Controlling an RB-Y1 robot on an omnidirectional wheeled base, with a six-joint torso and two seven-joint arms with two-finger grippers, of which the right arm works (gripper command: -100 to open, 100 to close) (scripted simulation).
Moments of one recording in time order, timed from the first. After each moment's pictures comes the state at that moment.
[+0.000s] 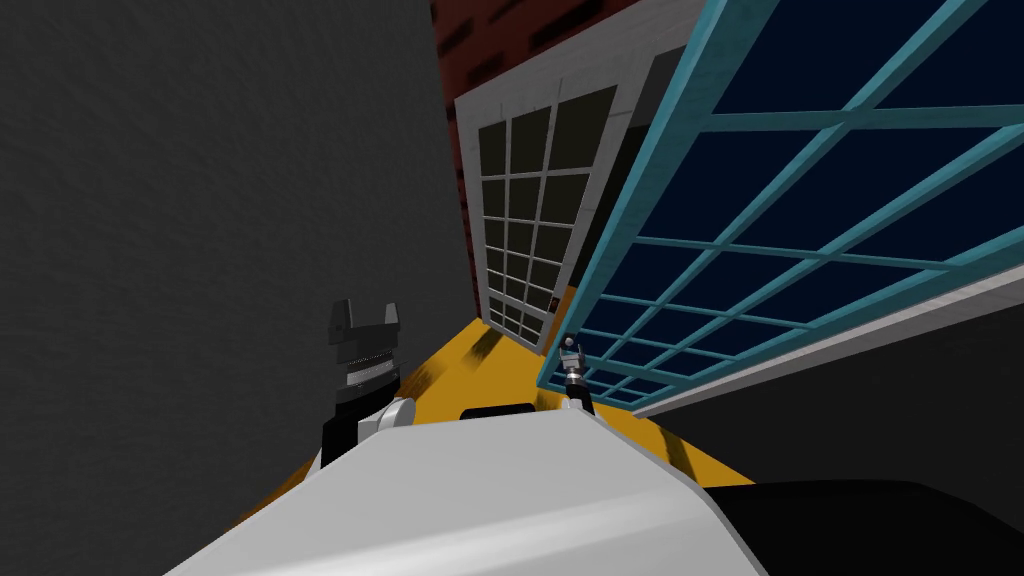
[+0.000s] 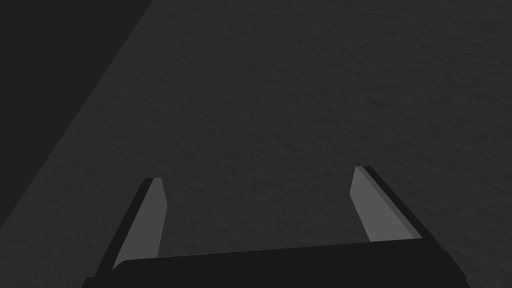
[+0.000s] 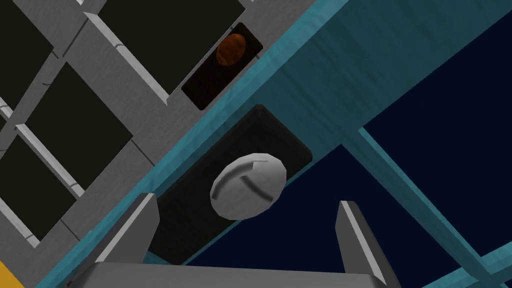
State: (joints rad) arm 0.06 -0.23 0.10 -0.78 -0.56 -0.88 -0.66
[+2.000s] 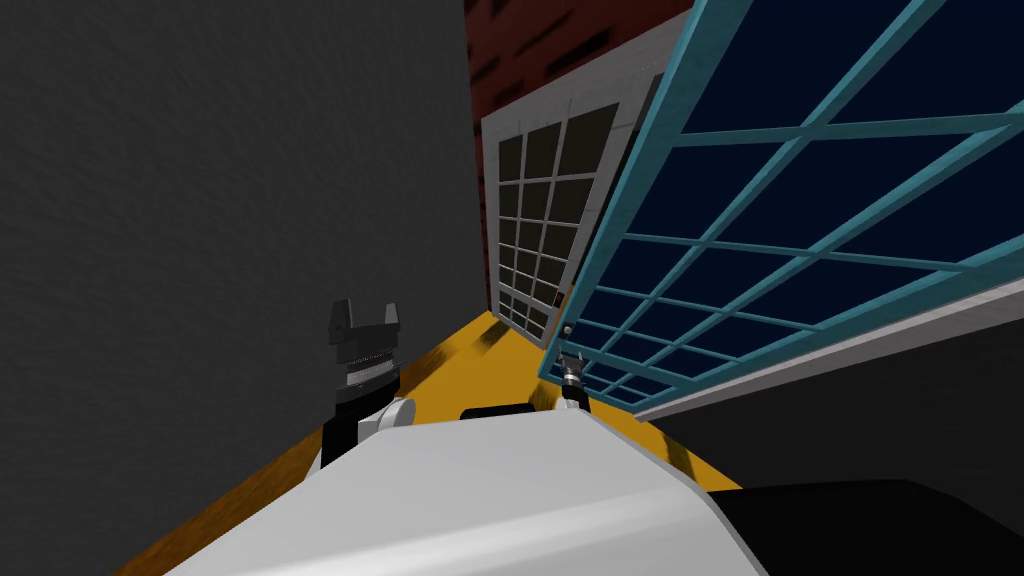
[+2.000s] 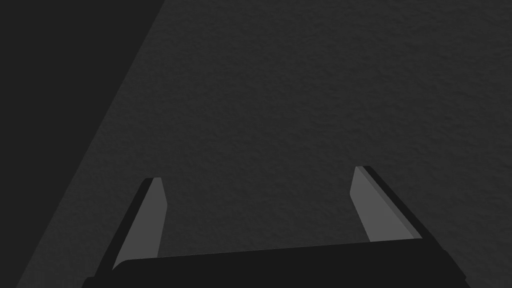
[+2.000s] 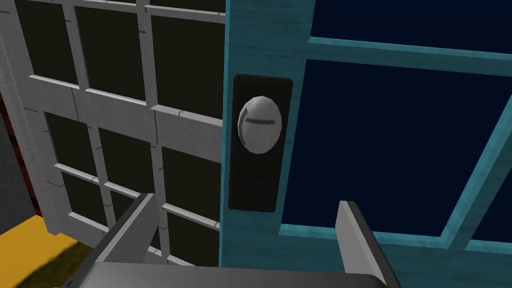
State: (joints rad) arm 0.09 -0.23 0.21 -0.87 -0.80 -0.88 -1.17
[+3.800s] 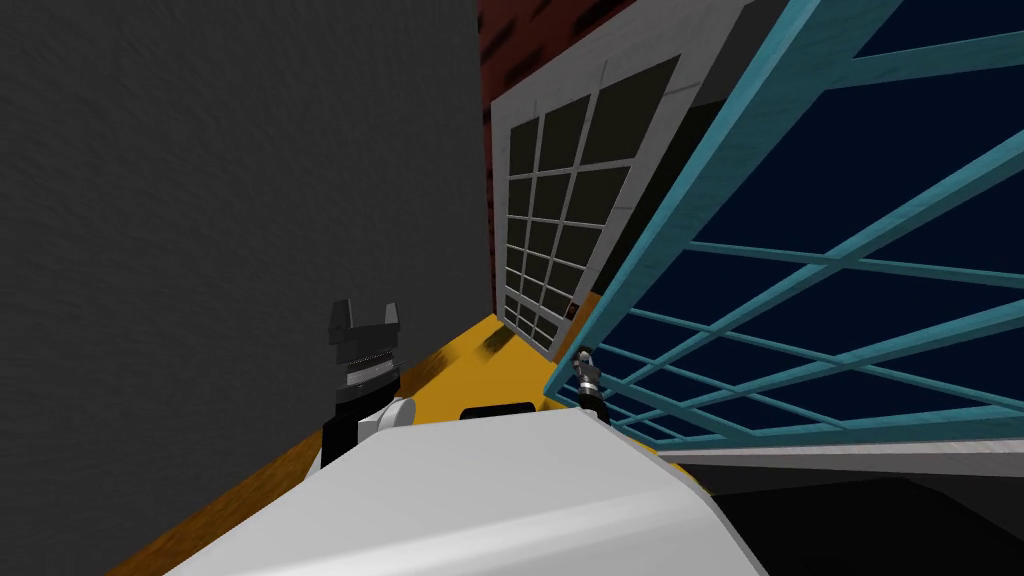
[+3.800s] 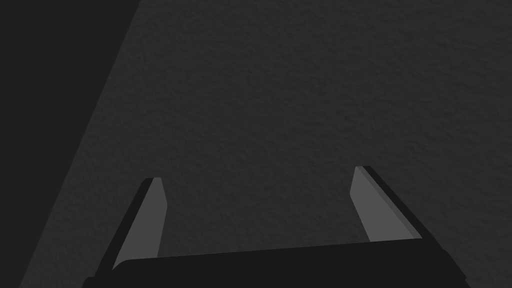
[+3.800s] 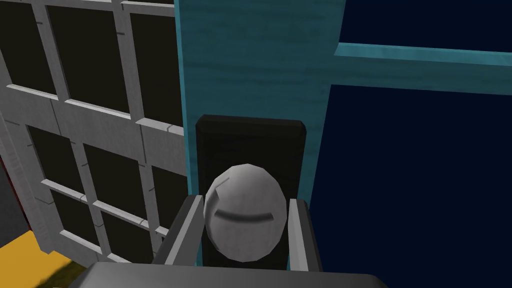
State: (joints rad) arm 0.13 -0.34 0.21 -0.81 -0.82 -0.93 -1.34
